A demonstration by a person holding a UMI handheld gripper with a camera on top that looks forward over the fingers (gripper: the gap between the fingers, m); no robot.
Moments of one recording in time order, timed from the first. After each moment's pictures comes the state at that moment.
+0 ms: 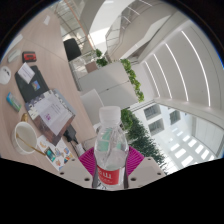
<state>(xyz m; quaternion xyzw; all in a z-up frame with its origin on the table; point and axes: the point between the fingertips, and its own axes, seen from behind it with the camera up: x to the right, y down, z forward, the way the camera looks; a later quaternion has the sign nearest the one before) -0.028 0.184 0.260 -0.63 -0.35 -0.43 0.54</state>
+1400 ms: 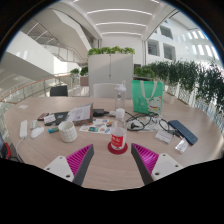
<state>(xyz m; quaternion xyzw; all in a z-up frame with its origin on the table) 0.089 -0.015 0.127 -0.84 -0.06 0.04 0.54</state>
